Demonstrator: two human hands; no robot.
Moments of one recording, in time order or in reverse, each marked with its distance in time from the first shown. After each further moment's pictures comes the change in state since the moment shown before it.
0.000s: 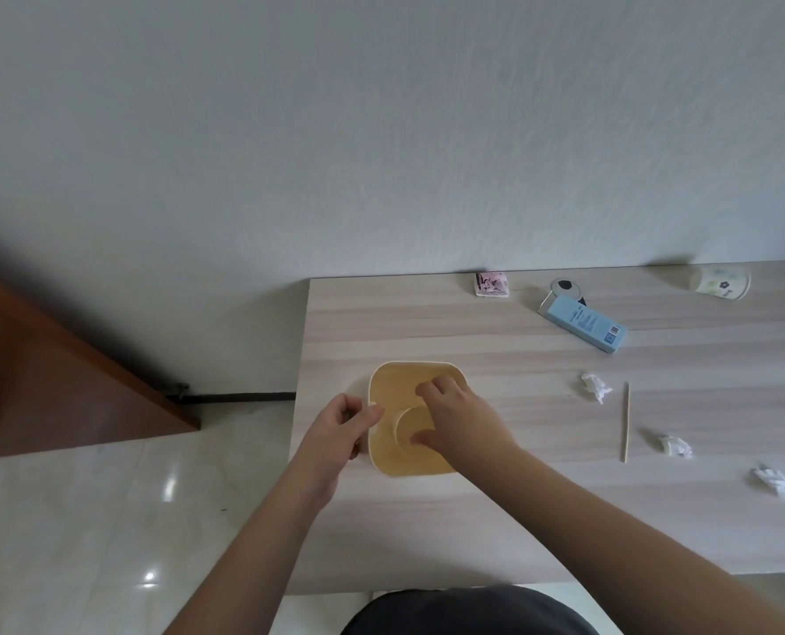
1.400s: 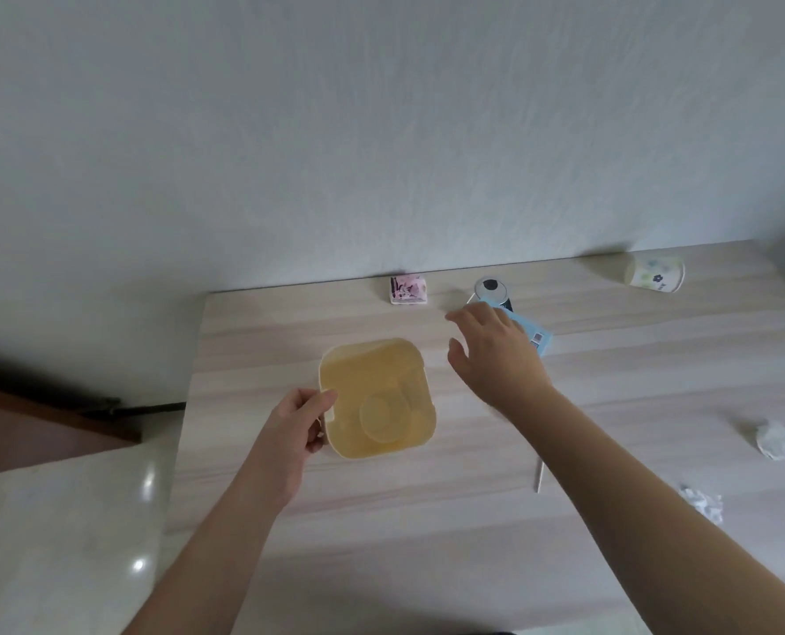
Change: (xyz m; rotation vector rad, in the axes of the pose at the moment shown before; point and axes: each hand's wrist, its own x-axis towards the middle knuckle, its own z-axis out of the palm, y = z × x) left_hand 0.083 0.034 0.133 -0.132 0.063 -0.098; right_hand 0.051 0.228 -0.079 -0.006 0.335 0.107
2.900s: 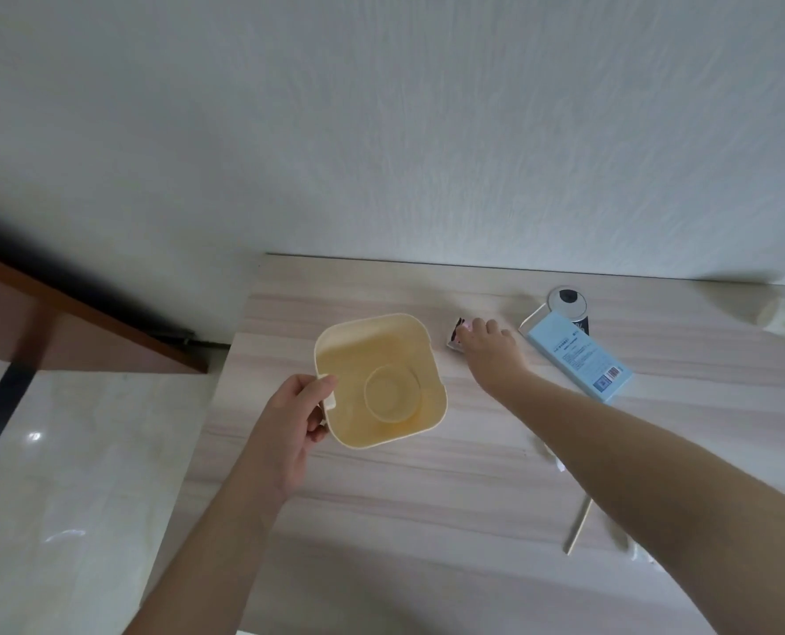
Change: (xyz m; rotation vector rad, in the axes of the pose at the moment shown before) left_hand 0.004 0.006 0.017 -0.106 0.309 0.009; right_hand 0.098 0.048 0.165 -0.359 -0.304 -0.283
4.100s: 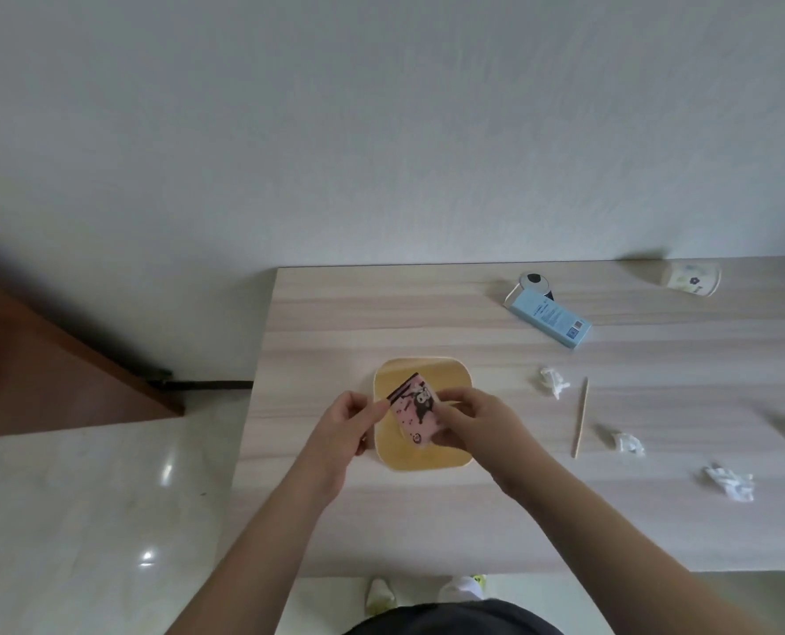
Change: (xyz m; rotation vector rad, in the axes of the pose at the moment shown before) left_hand -0.063 -0.039 -0.092 0.155 -0.356 0.050; right_hand -0.231 -0.184 -0.149 1.583 -0.055 0.464
